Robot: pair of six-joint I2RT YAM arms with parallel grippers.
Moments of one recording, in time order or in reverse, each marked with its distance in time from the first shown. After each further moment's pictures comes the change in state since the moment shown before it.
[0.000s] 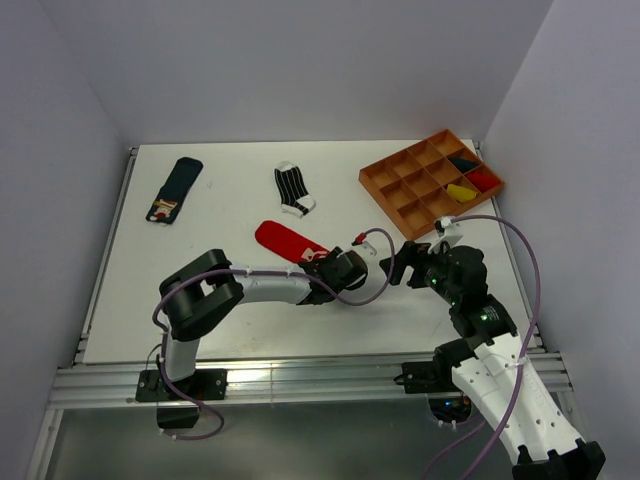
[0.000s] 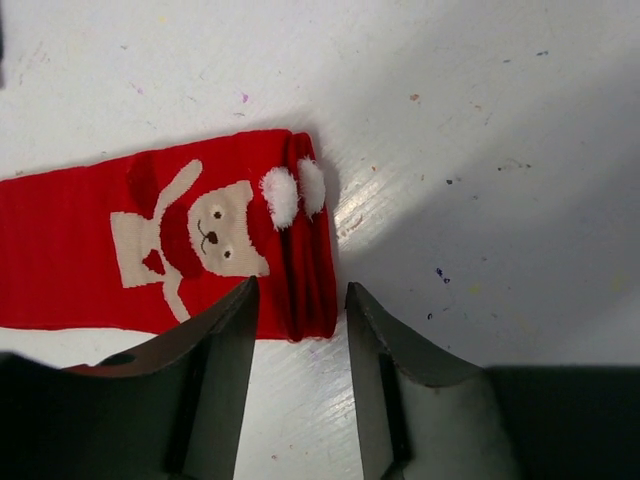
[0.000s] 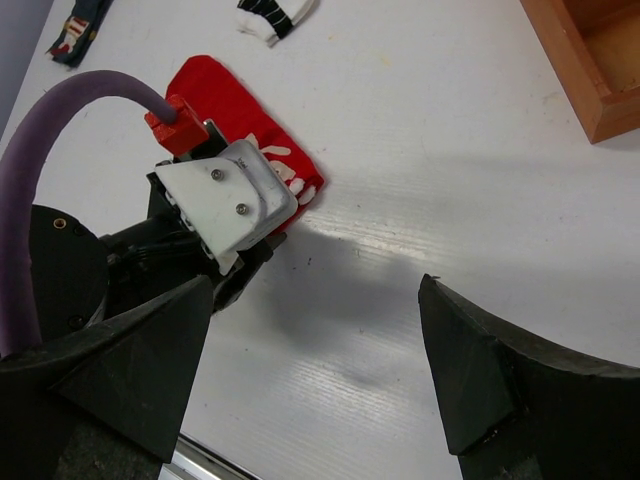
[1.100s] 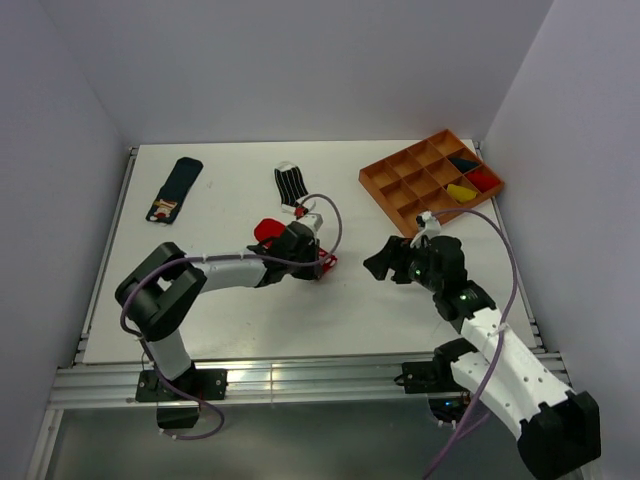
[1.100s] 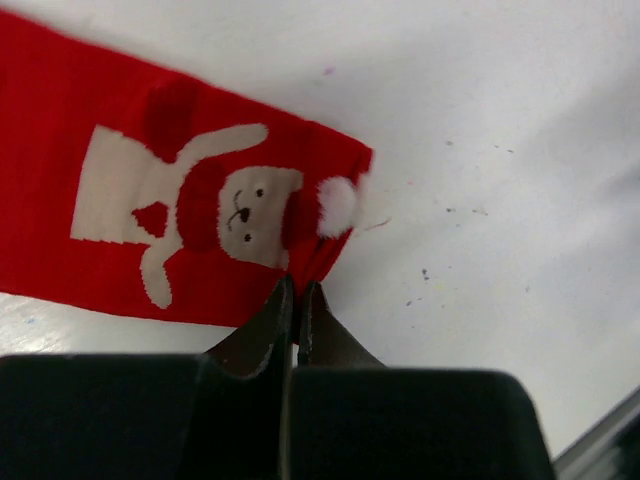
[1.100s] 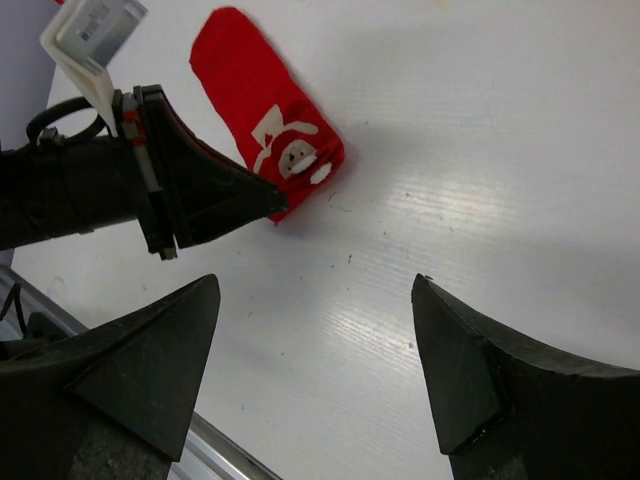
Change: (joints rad) left arm 0.270 -0.184 -0.230 0.199 0.495 -0.455; right arm 0.029 0.187 -0.058 0.203 -0.084 0.103
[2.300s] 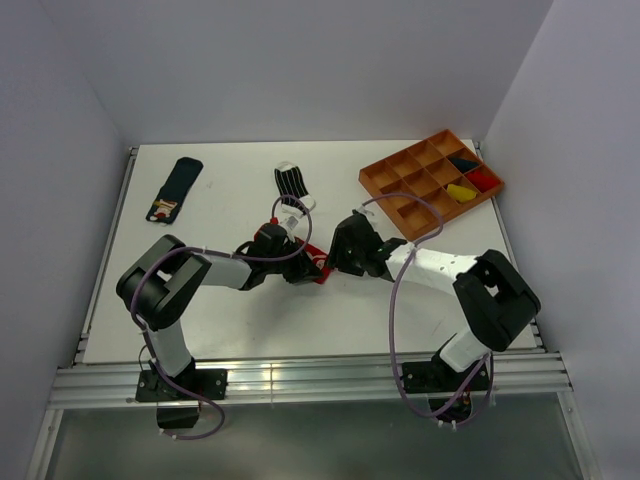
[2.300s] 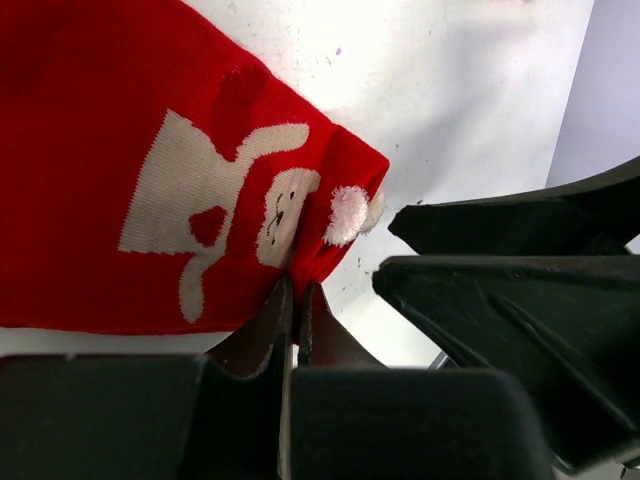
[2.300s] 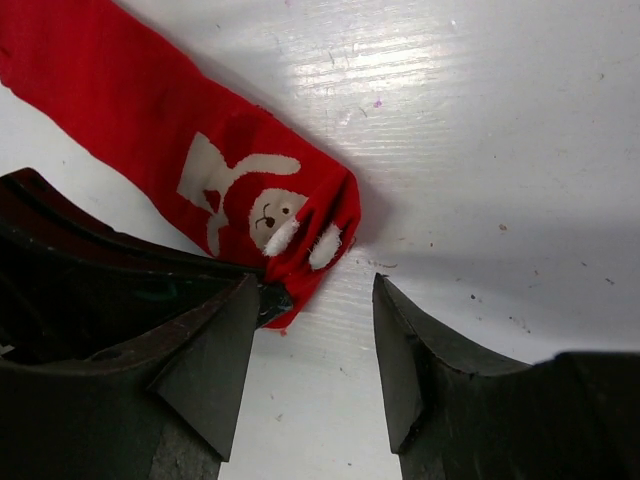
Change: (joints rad) left arm 0.182 0.051 -0.195 0.353 0.397 -0.421; right arm 0.366 0.835 0.380 0.021 0.370 0.328
